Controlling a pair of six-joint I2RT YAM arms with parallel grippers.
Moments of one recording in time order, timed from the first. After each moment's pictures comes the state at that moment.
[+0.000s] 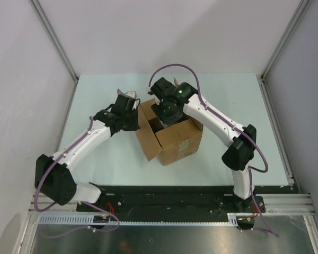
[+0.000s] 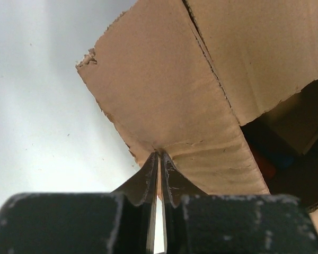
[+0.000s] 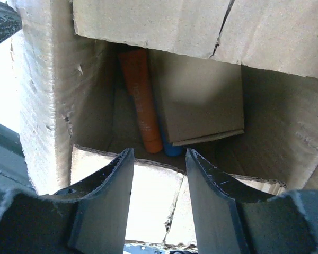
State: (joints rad) left arm -0.49 1.37 1.14 -0.66 -0.10 -0.44; right arm 0.83 1.98 2.10 -1.24 0.08 0.17
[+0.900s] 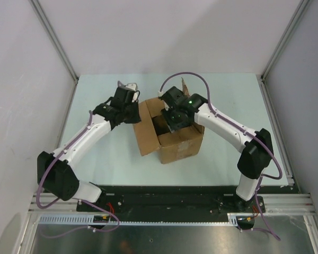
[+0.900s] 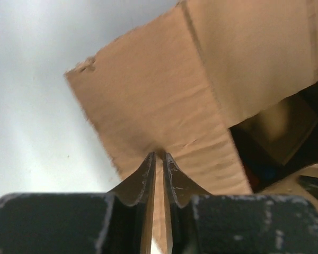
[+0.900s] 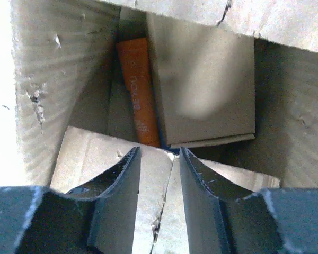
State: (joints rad) left arm -0.48 1.42 1.23 -0.66 -0.07 -0.41; right arm 0.79 1.78 1.71 -0.99 0.06 0.24
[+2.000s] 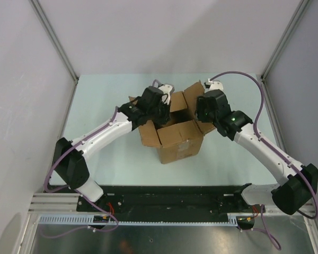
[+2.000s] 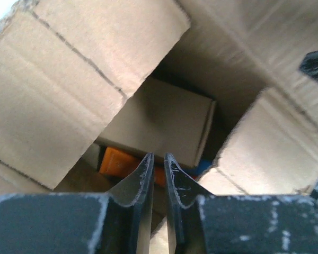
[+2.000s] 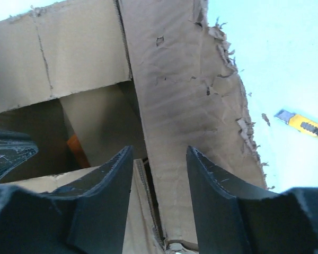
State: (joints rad) left arm -0.71 1.59 1.41 -0.51 0.07 -0.28; right arm 0.59 1.29 1.23 -0.54 0.31 0.39
